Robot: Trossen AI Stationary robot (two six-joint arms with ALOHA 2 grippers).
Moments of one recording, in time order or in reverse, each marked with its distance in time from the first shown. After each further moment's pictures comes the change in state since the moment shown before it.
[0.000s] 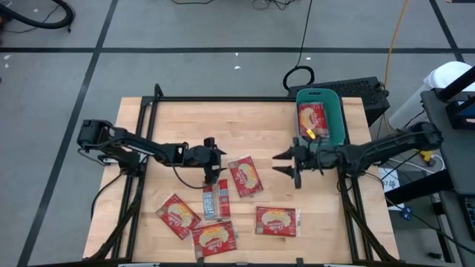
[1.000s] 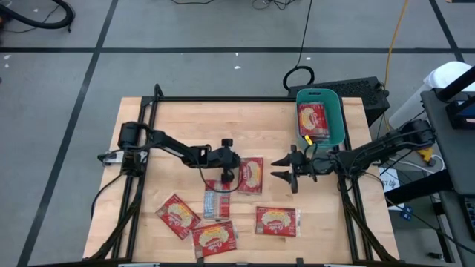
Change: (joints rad) left arm 0.058 0.404 0.220 0.113 -0.057 0.162; right arm 0.050 0.160 -0.106 0.223 0.055 0.125
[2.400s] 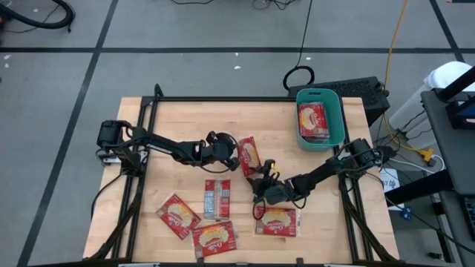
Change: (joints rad) left arm -0.044 -0.210 0.023 -0.178 -0.247 -0.763; right arm 0.124 0.808 0.480 -0.017 0.591 -0.449
